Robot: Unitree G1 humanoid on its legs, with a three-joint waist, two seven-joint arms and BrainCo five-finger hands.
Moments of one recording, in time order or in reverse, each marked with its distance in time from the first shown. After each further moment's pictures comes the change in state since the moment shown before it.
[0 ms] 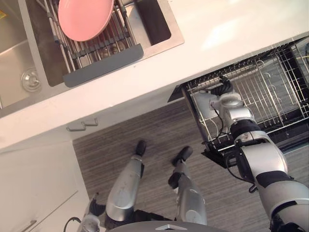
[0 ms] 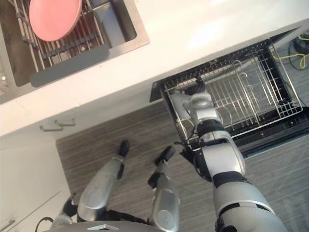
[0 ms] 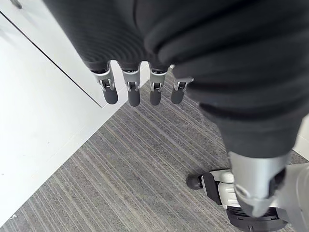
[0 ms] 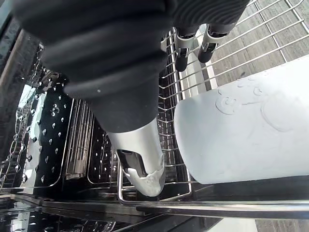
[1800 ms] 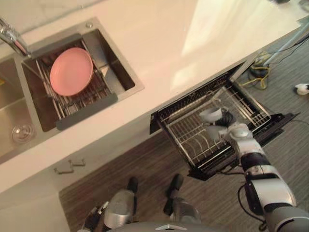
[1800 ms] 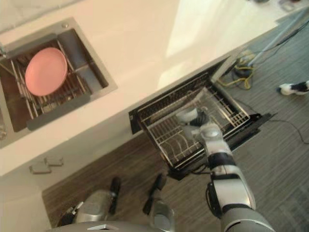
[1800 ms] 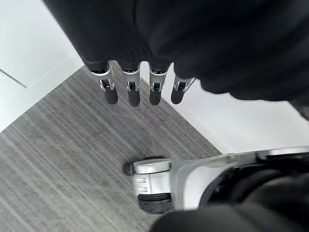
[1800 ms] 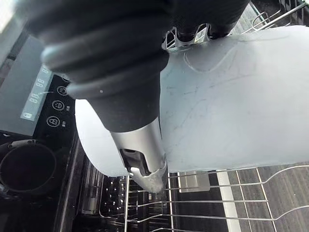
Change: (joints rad) left arm 0.151 0.010 0.078 -0.093 -0.087 -0.051 -0.243; right arm 0.352 -0.069 -0.113 -0.194 -0.207 0.009 0.248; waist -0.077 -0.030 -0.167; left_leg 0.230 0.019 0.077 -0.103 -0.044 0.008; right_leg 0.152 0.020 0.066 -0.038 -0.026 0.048
